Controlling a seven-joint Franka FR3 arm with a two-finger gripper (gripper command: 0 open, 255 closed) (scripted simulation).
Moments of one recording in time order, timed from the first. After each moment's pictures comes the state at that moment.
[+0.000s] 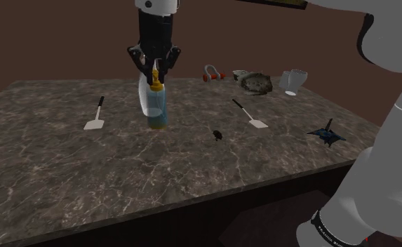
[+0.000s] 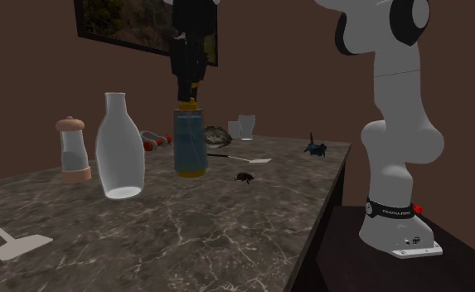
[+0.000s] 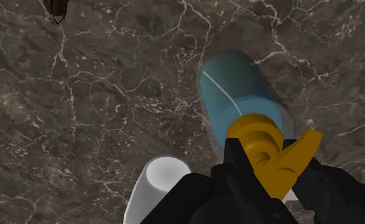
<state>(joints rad) 0.11 0.14 0.40 -1.44 -0.13 1.68 0.64</state>
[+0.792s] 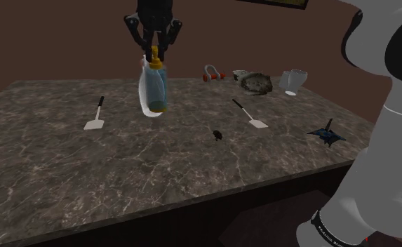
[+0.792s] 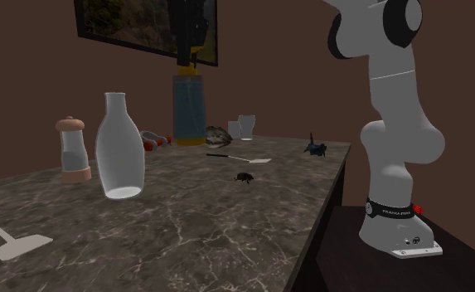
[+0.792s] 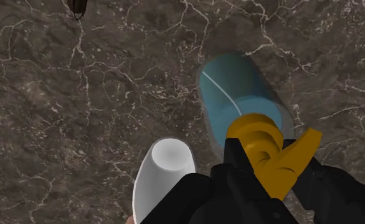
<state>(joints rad) 0.14 0.22 0.41 -1.18 -0.17 1.48 0.64</state>
